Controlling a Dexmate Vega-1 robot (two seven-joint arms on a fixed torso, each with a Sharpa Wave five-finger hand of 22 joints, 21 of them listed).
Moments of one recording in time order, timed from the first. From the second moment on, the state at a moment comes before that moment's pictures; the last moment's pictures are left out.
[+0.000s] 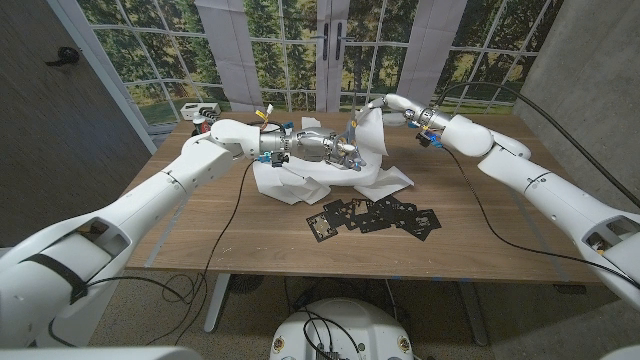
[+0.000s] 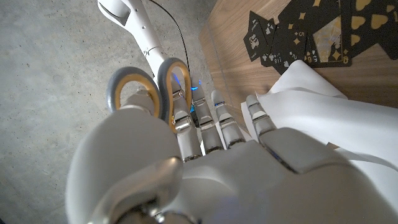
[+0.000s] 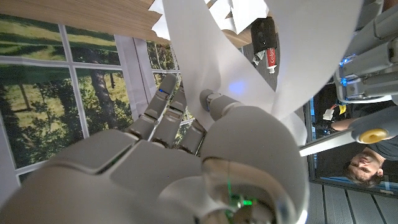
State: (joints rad) left arm 0.46 0.68 0.66 -1.51 -0.64 0.04 -0.94; left_hand 0.93 0.12 0.31 0.01 0.20 0.95 -0.05 0.29 0.33 0.57 -0.07 0.75 0.73 0.40 -0.04 0.25 0.39 0.14 0.22 0.26 0.22; right arm -0.47 -0.70 -0.61 -1.34 -0.14 0.49 0.16; right_hand 0.96 0.19 0.56 -0.05 0.19 0.75 -0.22 0.21 0.37 0.71 -0.22 0.58 0.75 0.71 -0.07 0.27 0.76 0.27 -0.04 0.84 0.19
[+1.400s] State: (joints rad) left arm 0.52 0.72 0.59 -1.50 -0.69 -0.01 -0.90; left_hand 0.93 0.11 0.35 0.01 0.18 0.95 -0.05 0.29 0.34 0.58 -0.06 0.75 0.73 0.40 -0.04 0.24 0.38 0.14 0.22 0.26 0.21; right arm -0.51 -0.70 -0.61 -1.42 -0.19 0.41 0.08; right_hand 0.97 0.20 0.55 -0.05 0.19 0.75 -0.22 0.21 0.37 0.71 -0.22 0.58 0.75 0.71 -0.07 0.27 0.76 0.27 -0.04 0.84 0.19
